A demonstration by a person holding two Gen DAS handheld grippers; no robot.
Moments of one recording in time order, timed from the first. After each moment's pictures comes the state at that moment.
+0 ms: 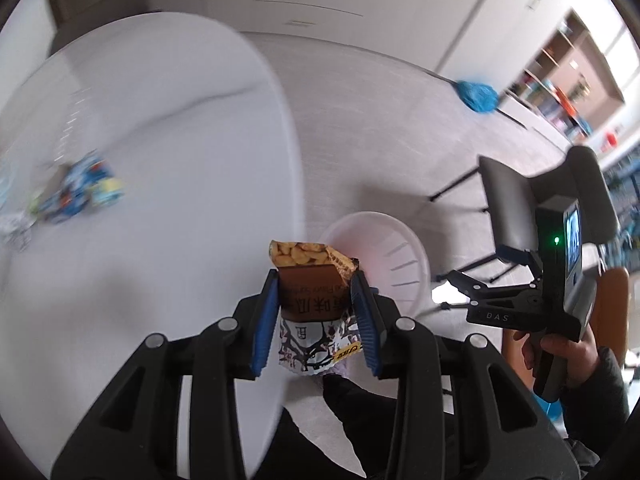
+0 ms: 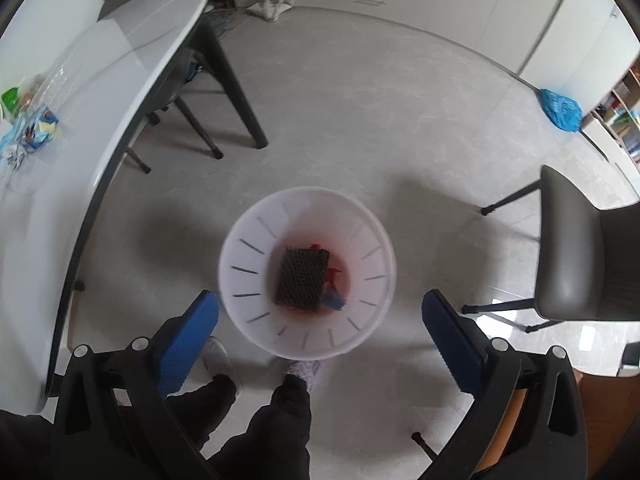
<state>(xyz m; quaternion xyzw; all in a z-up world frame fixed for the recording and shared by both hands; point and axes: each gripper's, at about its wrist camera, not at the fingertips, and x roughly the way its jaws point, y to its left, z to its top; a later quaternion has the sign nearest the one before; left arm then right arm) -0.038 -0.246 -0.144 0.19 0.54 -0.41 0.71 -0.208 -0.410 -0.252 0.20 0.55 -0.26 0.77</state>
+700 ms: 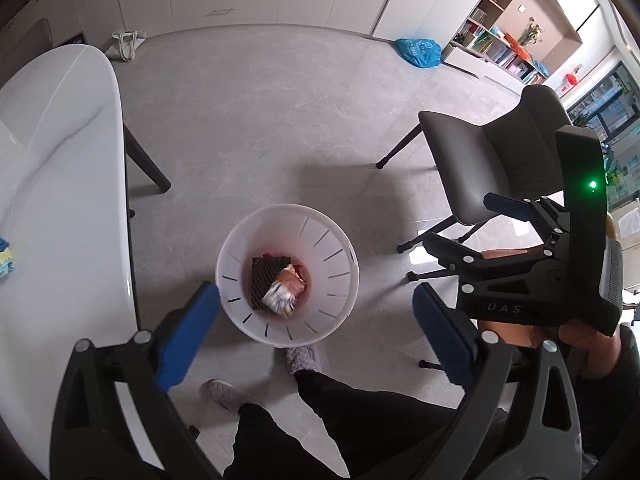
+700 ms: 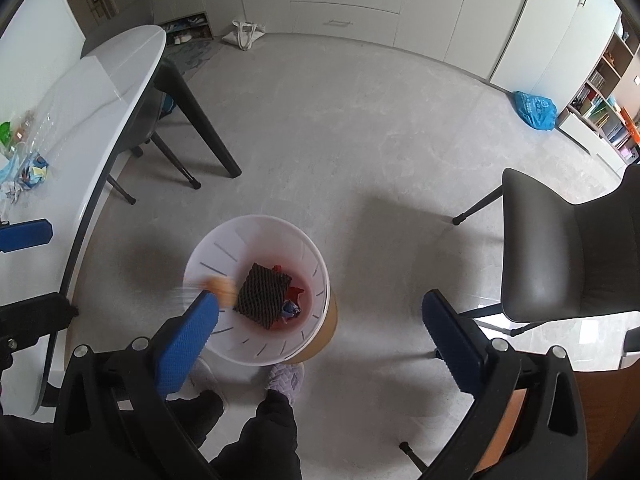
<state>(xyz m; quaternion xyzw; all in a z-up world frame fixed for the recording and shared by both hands) -0.117 -0.354 -0.169 0.24 0.54 -0.48 0.65 -0.264 -0.459 -0.215 0.20 0.51 -0.29 0.78</state>
